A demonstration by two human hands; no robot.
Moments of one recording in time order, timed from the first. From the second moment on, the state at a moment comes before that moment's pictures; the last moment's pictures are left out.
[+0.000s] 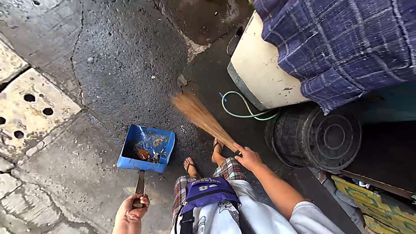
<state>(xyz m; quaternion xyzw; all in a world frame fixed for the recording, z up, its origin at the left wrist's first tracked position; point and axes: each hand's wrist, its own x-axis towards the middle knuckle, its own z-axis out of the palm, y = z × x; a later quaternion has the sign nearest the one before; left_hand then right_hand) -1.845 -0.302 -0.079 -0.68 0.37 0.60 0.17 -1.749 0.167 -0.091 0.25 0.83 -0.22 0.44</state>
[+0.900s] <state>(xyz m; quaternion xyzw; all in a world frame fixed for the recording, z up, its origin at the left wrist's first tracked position) -1.887 -0.214 -0.094 -0.68 0.44 0.57 0.14 -1.763 0.267 -0.052 0.20 0.85 -0.27 0.41</state>
